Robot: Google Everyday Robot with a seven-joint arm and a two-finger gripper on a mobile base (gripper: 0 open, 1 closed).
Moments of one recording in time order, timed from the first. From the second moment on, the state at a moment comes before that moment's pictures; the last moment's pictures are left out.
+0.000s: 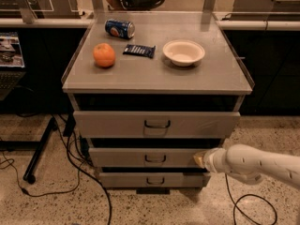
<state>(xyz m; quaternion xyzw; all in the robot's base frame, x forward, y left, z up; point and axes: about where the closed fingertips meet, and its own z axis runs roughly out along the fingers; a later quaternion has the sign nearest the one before) 0.590 -0.224 0.445 -0.27 0.90 0.09 0.33</state>
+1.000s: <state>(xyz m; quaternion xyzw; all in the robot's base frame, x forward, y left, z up) 0.535 -0.236 0.437 -0.21 0.90 0.06 0.38</state>
